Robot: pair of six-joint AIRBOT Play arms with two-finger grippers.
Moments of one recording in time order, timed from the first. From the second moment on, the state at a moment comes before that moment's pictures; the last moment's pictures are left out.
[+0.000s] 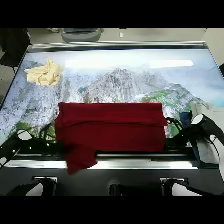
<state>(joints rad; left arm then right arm) 0.16 -1.05 0.46 1.11 -1.15 -1.41 -0.33 -1.38 0.77 -1.28 1.37 0.94</state>
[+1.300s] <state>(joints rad) 0.17 -1.63 1.34 1.07 -1.23 -1.43 -0.26 -1.82 1.55 -1.12 1.35 1.05</state>
